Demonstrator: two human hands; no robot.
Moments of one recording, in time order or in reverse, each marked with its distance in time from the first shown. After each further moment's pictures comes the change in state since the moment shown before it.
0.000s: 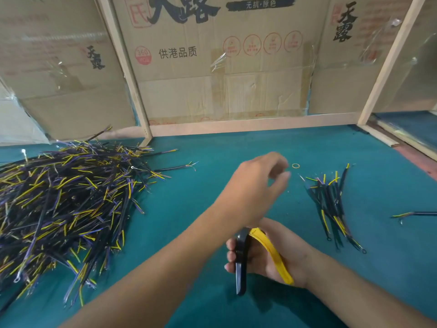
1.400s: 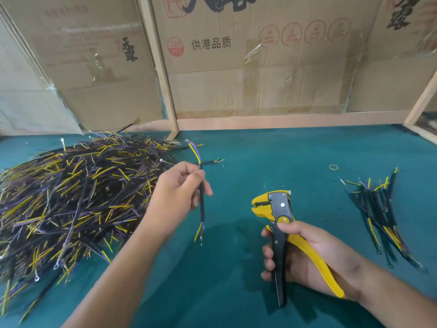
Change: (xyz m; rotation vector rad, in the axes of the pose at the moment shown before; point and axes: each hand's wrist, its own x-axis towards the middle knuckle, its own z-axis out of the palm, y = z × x) left_hand -0.084 -0.090 -0.107 -0.423 0.367 -0.450; right_hand -0.066 -0.034 -0.028 -0.406 0.077 -0.097
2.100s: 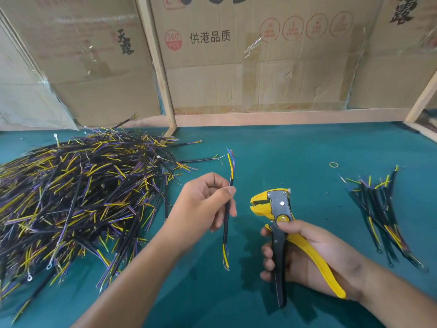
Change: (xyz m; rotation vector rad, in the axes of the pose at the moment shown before) left_hand -0.019 -0.001 0.031 -0.186 -0.245 -0.080; right_hand 0.005 0.001 -0.007 0.000 -0.041 0.002
